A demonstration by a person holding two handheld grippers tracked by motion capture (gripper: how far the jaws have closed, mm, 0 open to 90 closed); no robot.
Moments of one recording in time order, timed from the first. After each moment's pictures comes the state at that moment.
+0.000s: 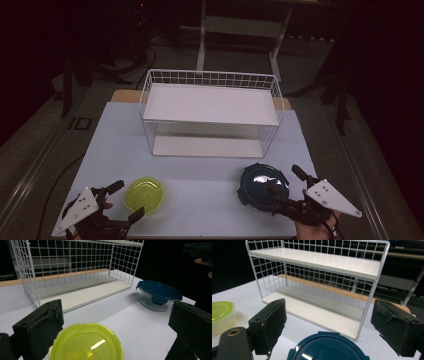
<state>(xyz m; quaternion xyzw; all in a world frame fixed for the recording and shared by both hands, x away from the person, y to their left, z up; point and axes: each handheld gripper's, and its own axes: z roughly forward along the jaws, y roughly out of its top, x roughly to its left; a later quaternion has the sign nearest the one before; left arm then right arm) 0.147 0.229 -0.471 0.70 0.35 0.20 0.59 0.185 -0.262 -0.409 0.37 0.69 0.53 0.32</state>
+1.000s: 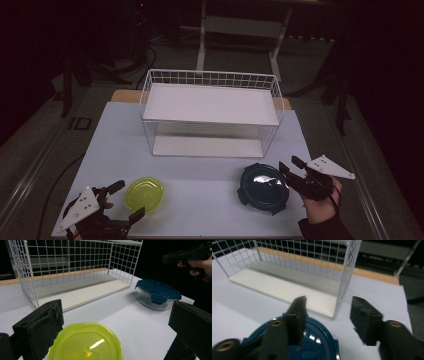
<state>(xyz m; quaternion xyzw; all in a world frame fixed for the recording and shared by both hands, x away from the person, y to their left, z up) 0.148 0.228 -0.472 0.70 0.35 0.20 0.59 0.249 -0.298 -0.427 0.44 0.73 0.44 0.28</state>
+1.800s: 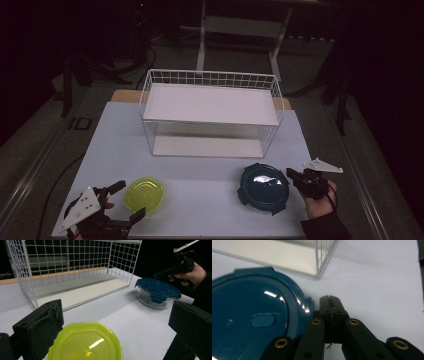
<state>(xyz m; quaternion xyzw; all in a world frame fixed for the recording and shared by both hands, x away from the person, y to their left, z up) 0.148 0.228 -0.472 0.70 0.35 0.20 0.59 0.278 -0.326 -0.485 0.50 0.76 0.36 0.22</state>
